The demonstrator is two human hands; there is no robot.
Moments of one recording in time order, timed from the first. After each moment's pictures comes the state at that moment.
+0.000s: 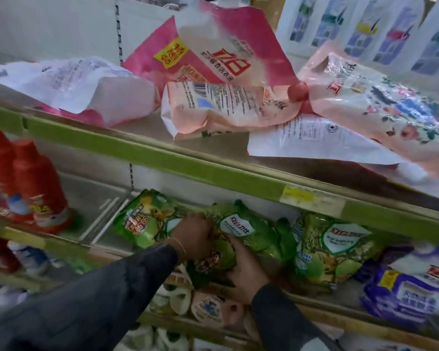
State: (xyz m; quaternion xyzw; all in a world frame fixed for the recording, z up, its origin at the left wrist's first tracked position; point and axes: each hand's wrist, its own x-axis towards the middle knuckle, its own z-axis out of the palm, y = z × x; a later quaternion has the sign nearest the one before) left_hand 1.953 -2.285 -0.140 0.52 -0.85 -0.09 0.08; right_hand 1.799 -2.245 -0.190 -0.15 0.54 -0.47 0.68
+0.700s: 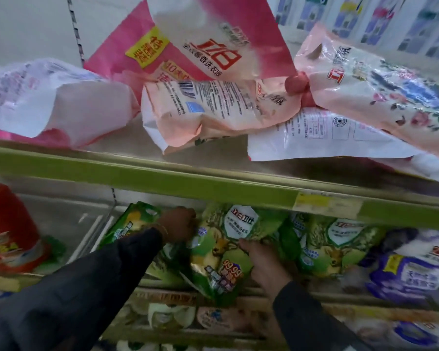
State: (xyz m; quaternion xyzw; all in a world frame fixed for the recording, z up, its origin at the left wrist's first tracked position) left_hand 1.988 -2.373 -0.150 0.50 -0.85 -0.14 0.02; right_hand 1.777 -2.270 -0.181 -0.19 0.66 -0.51 0.52
